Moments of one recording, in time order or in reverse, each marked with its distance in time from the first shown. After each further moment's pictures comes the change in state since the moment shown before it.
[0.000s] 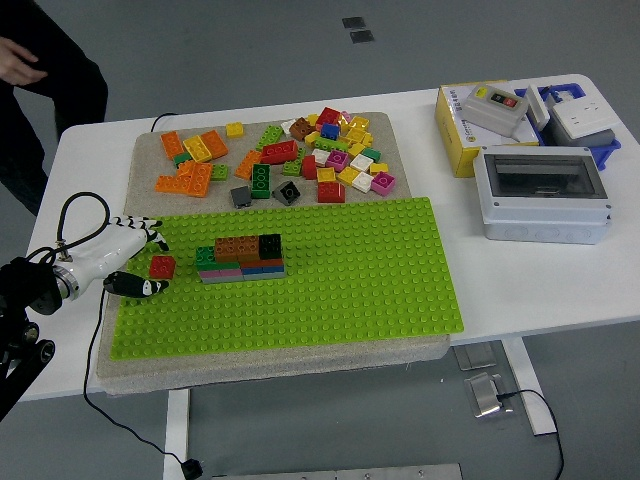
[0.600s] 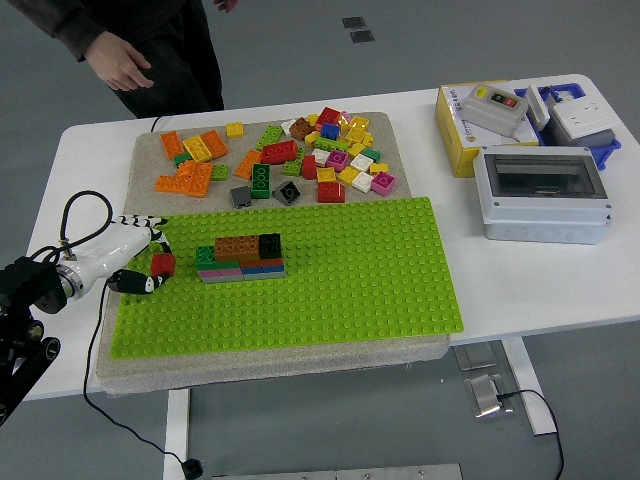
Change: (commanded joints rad) left arm -0.007 -0.017 -0.003 0.025 -0.017 0.004 -0.014; right arm 0.001 0.002 0.001 0.000 0.000 0.002 0.002
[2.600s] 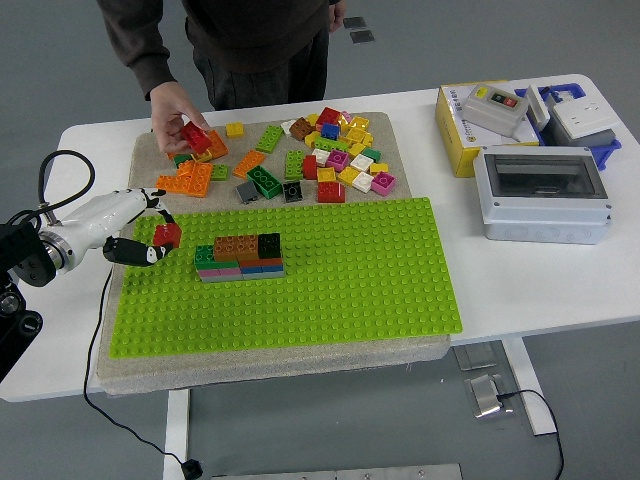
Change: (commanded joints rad) left arm 0.047 0.054 -0.137 -0.387 -0.235 -0.267 0.275; right arm -0.009 -0.021 0.056 0.000 -0.055 -0.004 -0.010
